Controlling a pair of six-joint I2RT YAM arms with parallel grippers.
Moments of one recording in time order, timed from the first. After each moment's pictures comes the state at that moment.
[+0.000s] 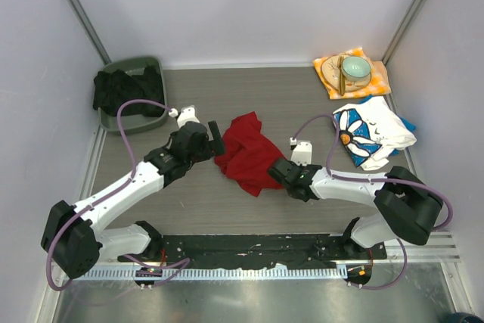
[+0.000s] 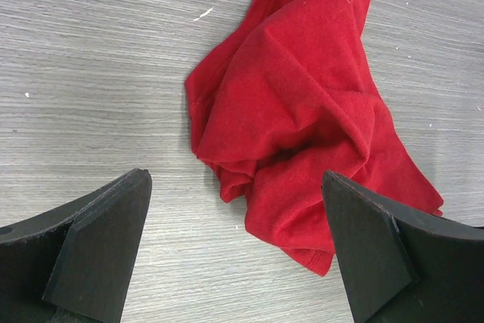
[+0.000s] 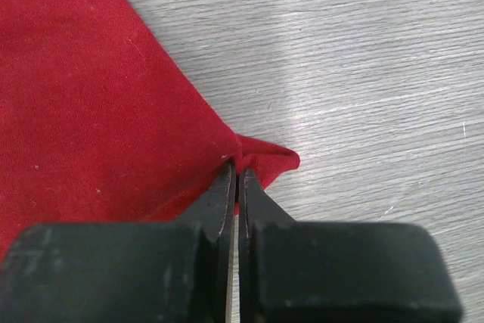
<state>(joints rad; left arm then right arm) -0.66 1.17 0.82 -0.33 -0.34 -0.73 0.90 1.42 0.64 -0.43 0.71 0.89</state>
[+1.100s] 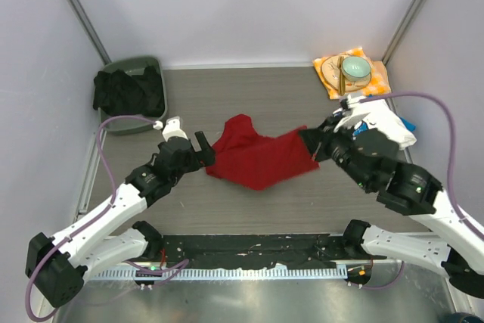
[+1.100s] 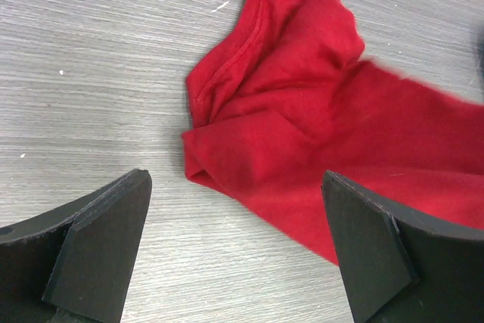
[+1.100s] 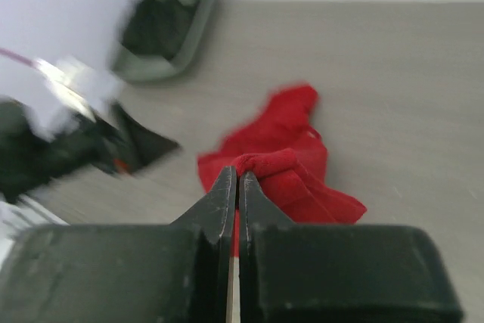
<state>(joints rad) -0.66 0.92 0.67 -0.35 -0.35 -0.73 0.97 0.83 1.27 -0.56 0.43 0.44</state>
